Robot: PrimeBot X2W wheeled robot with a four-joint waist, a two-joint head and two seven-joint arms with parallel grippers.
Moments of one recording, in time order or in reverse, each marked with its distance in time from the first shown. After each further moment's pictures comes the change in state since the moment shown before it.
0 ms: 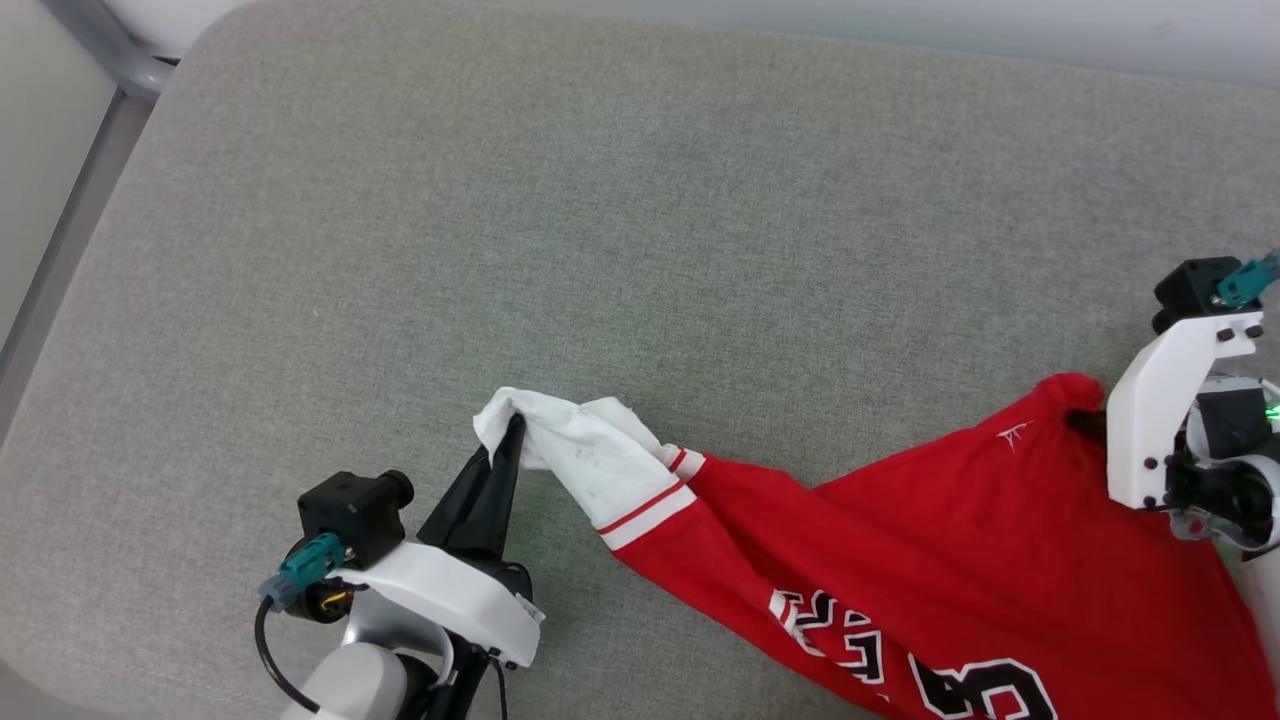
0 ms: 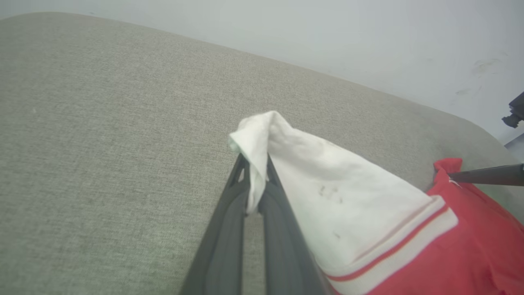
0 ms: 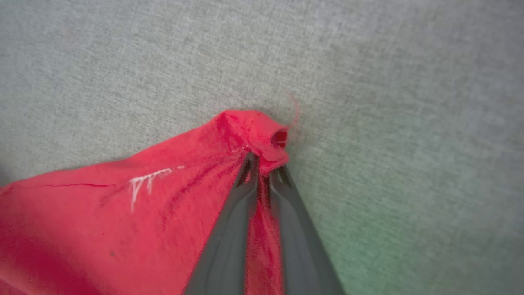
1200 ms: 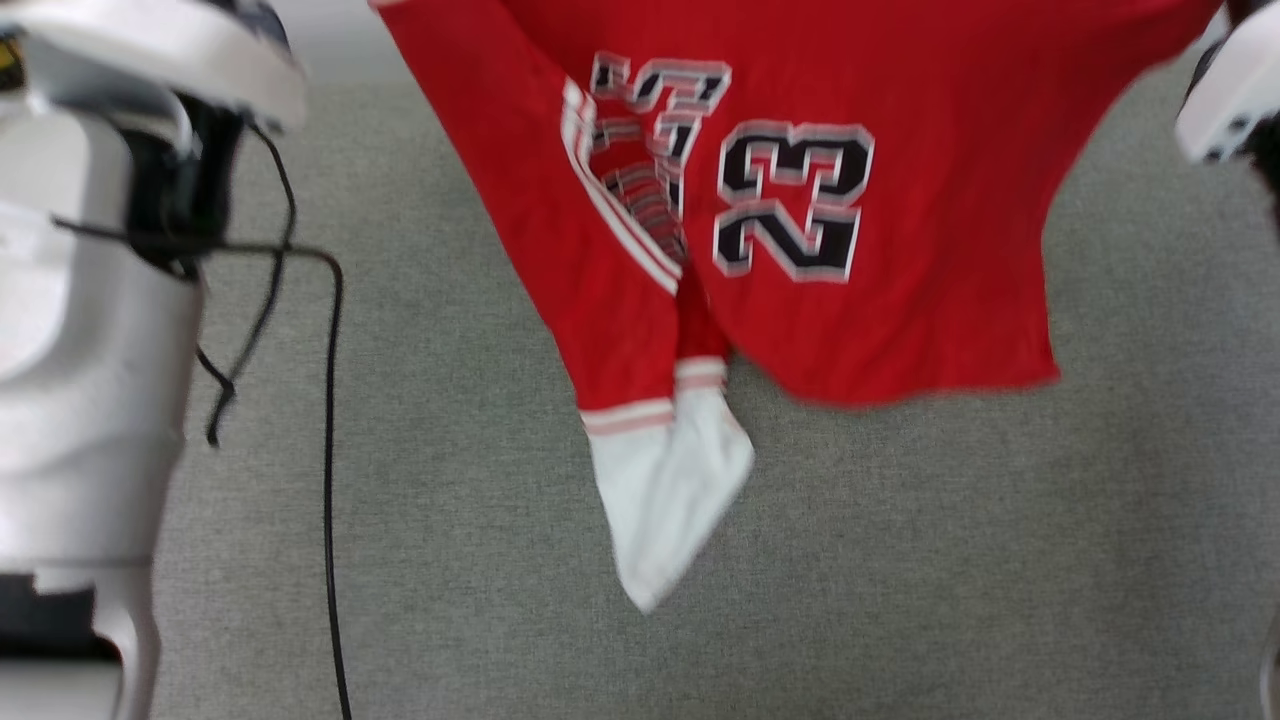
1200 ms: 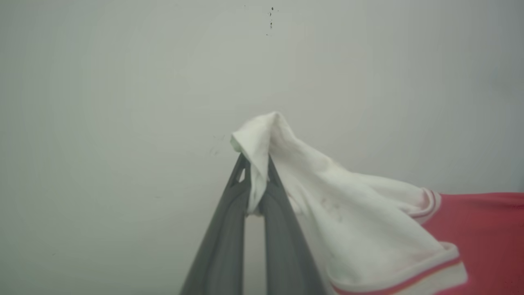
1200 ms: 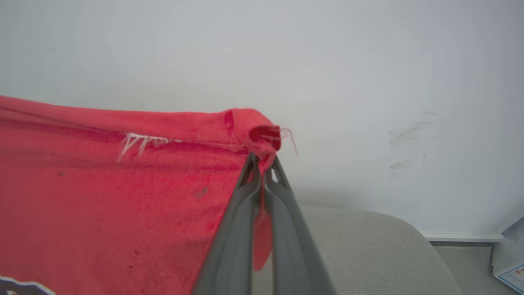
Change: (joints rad) left arm -0.791 0.123 0.137 0.364 0.008 -0.073 -0.002; right arm -0.420 0.158 -0.208 0.063 -0.329 0.001 -0.627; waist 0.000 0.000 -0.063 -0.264
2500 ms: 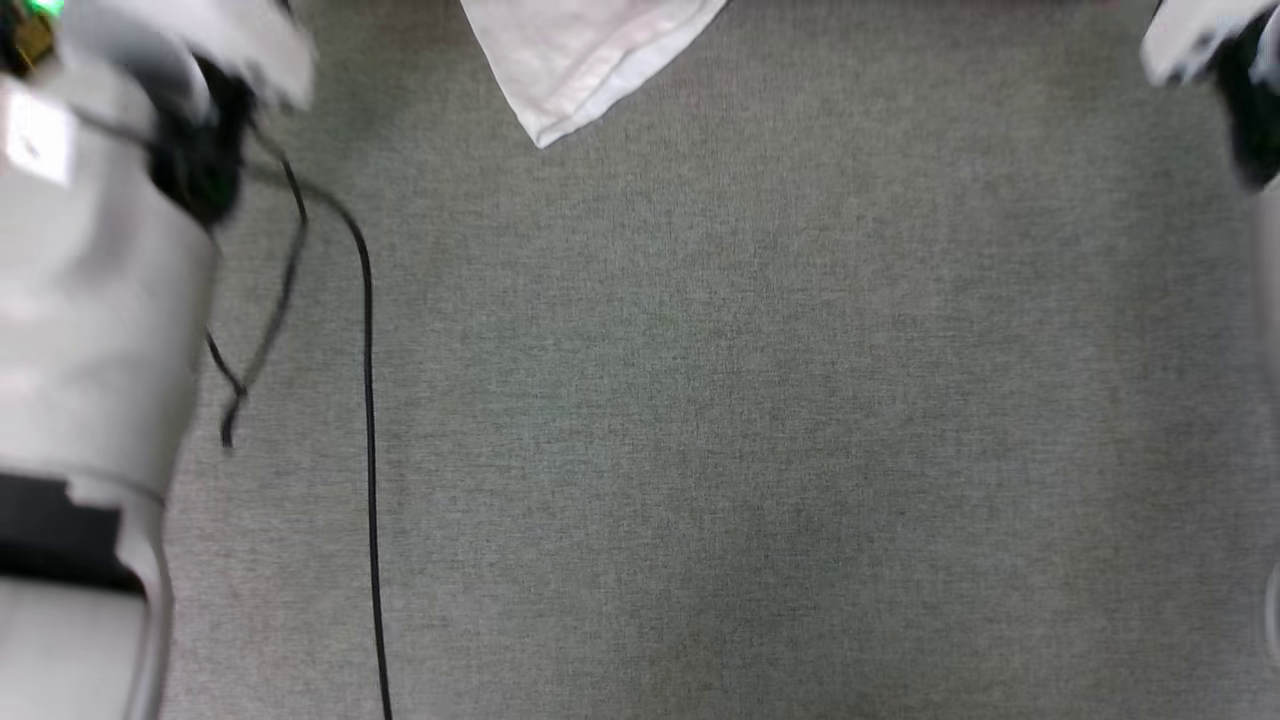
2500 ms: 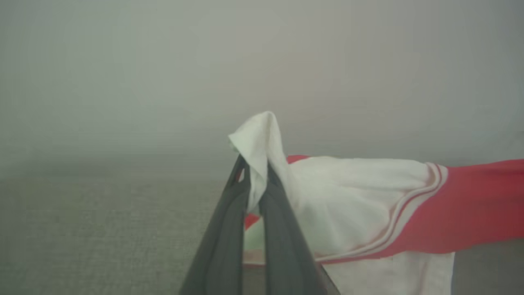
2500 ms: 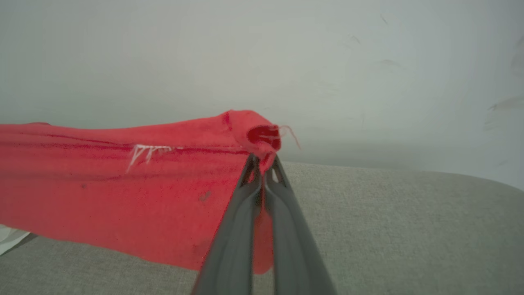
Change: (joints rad) left arm -0.273 -0.030 -0.148 0.500 -0.112 -0.086 -0.070; right arm -0.283 0.022 0.038 0.417 -0.043 0.000 -0.273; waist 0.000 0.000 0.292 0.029
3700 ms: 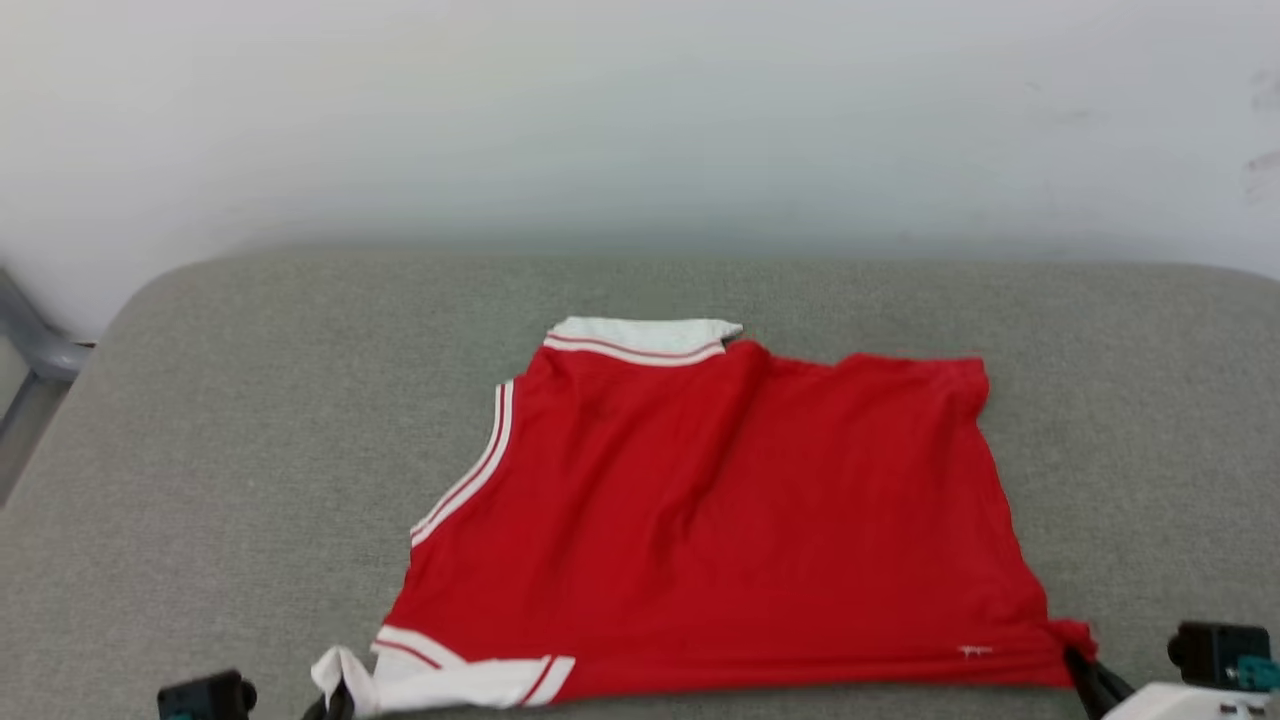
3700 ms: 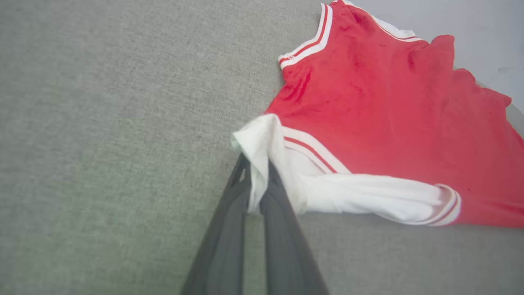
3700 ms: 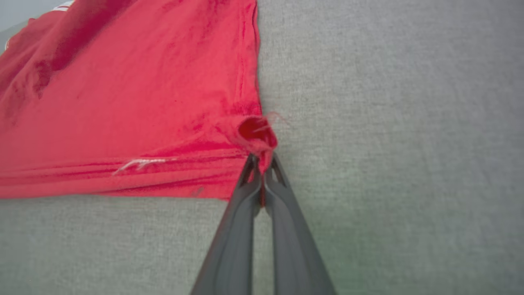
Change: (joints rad) left arm 1.228 0.123 -0.035 -0.533 -0.259 0.210 0.060; right arm 1.208 -0.003 -0.012 -0.465 0.239 0.002 0.127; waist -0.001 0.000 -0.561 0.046
